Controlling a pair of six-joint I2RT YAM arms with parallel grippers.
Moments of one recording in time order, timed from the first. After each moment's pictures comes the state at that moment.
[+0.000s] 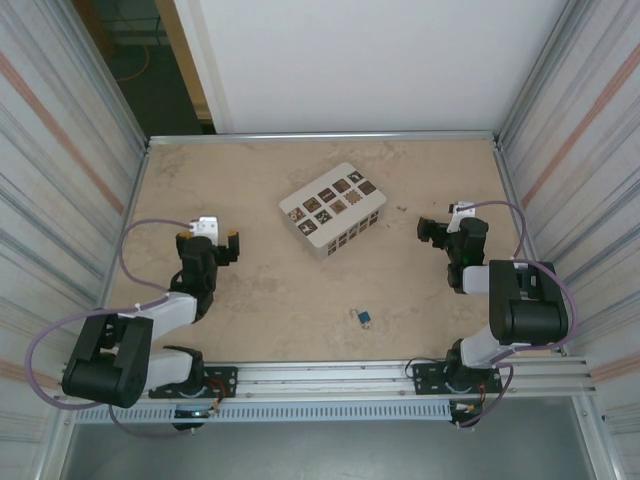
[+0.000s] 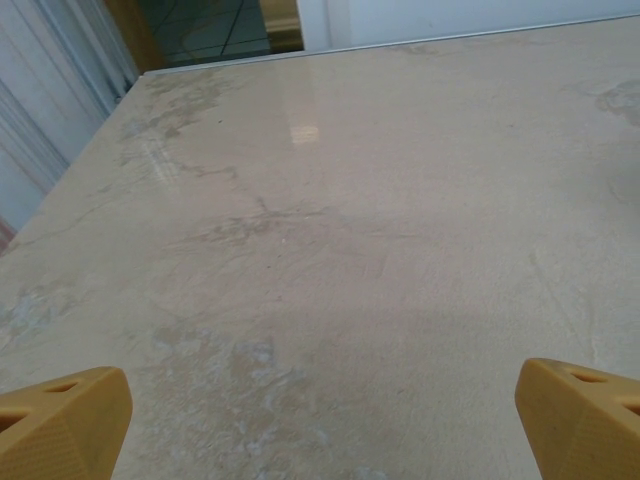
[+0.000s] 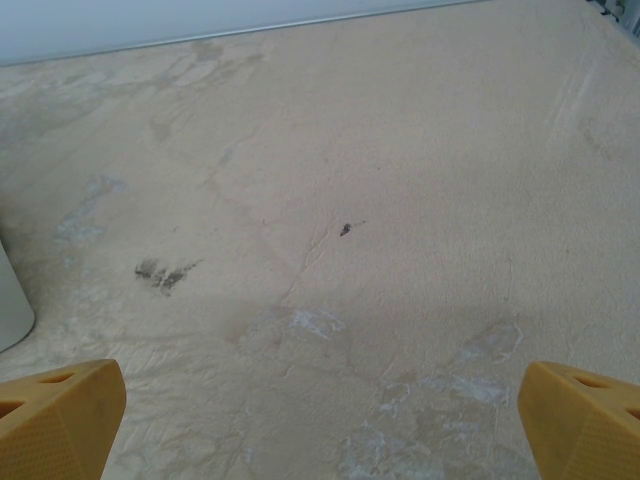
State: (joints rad) left arm -0.21 1.24 0.29 0.58 -0.33 0.03; right arm -0.05 1.54 0.41 0.72 -0.05 0.10
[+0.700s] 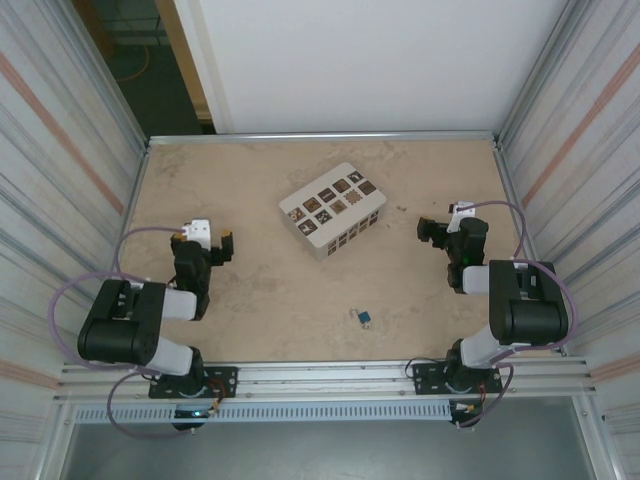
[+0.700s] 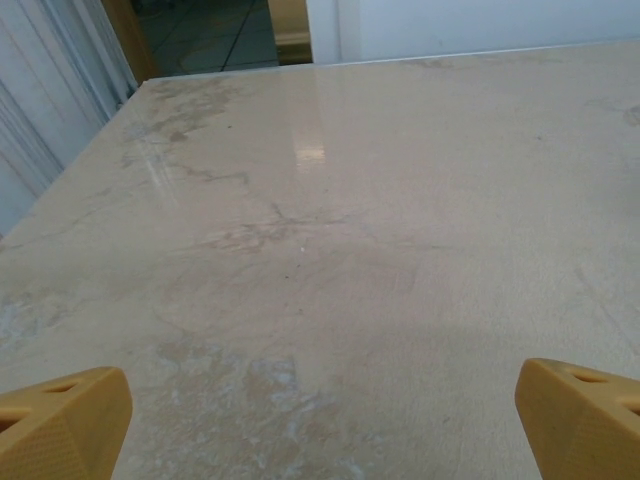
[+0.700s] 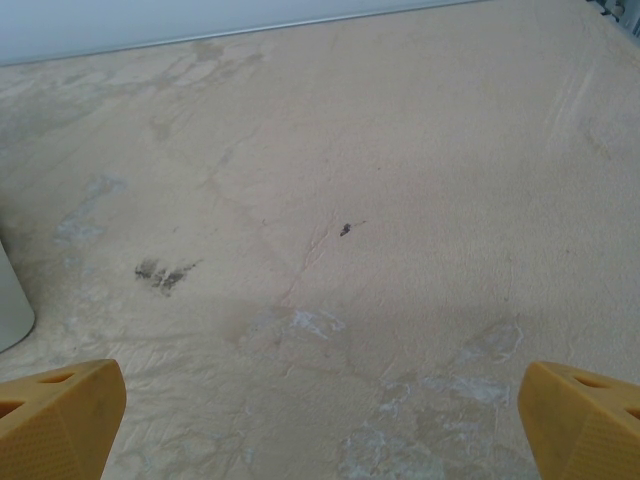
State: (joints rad) left arm -0.09 1.46 0.22 0.94 -0.20 0.06; right arm -0.05 1.54 0.41 0.72 -0.05 0.10
